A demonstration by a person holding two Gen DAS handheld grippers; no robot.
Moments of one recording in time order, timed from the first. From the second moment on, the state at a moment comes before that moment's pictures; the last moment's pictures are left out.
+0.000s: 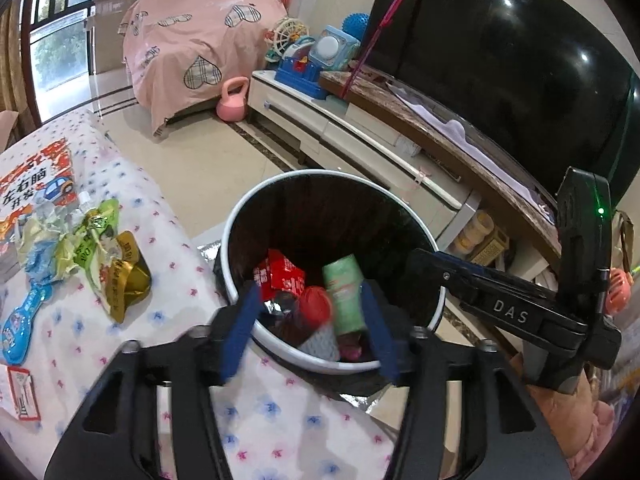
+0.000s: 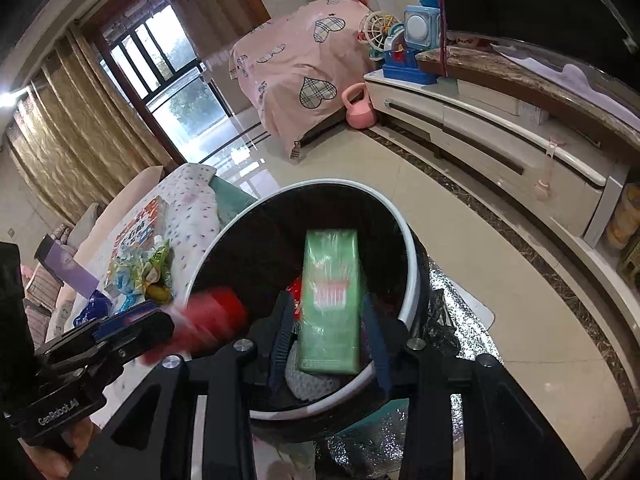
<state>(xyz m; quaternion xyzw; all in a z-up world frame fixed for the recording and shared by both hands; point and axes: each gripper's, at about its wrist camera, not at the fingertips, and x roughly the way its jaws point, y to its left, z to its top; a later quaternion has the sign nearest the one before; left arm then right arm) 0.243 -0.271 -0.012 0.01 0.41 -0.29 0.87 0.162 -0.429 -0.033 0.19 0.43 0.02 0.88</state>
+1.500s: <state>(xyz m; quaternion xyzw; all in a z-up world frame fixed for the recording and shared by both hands) 0.164 -0.023 -0.050 -0.17 0.43 -0.10 0.88 0.111 -0.247 -0.028 0.11 0.41 0.16 0.89</state>
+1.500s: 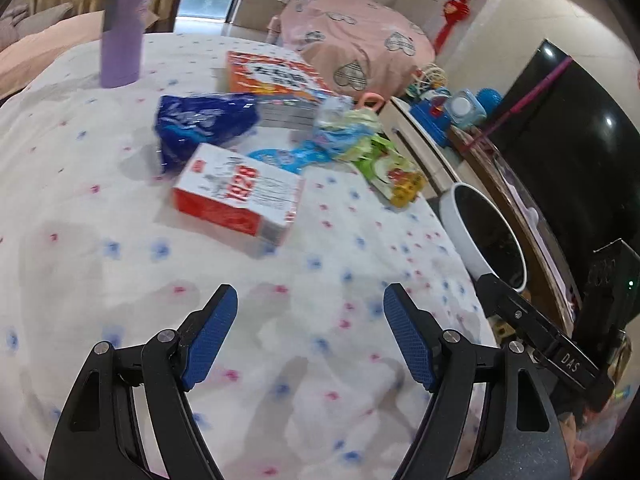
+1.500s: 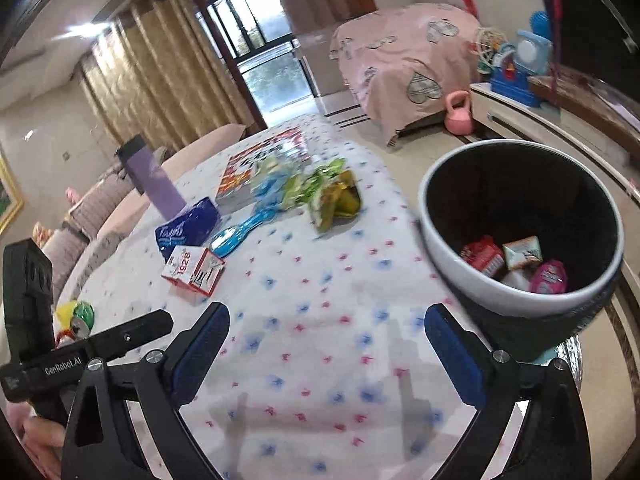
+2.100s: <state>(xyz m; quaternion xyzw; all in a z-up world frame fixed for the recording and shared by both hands) 0.196 -0.004 -0.052 -0.16 0.44 -0.08 0.88 0.169 -0.223 -0.030 0.06 0.42 0.18 0.89</state>
